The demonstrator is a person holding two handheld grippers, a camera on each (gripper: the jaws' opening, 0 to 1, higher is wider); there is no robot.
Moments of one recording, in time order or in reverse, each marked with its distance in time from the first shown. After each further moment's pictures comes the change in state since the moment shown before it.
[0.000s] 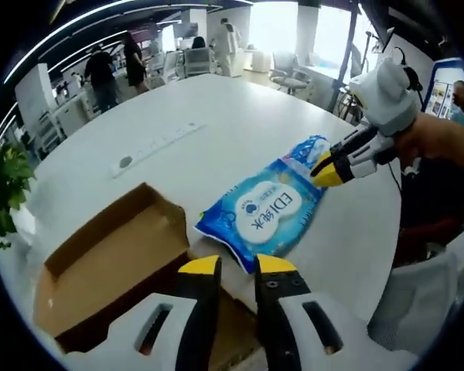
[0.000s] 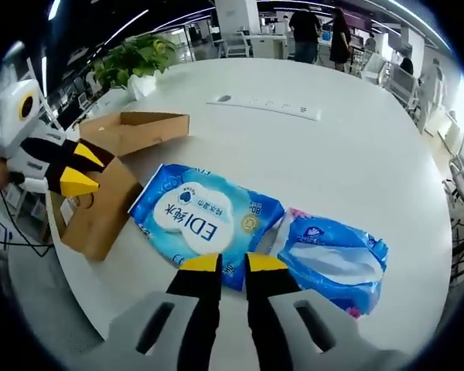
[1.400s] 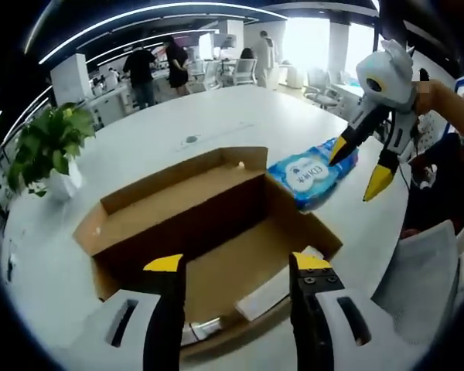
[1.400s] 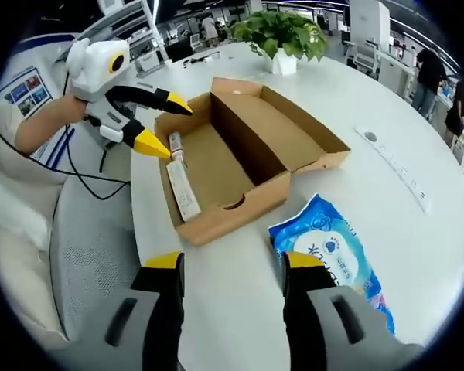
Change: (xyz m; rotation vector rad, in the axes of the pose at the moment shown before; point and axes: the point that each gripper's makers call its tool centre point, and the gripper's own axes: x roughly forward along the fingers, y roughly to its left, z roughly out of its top) left arm -0.109 0.065 -0.090 -0.125 -0.087 0.164; right arm -0.021 0.164 0.020 -0.509 0.157 0.453
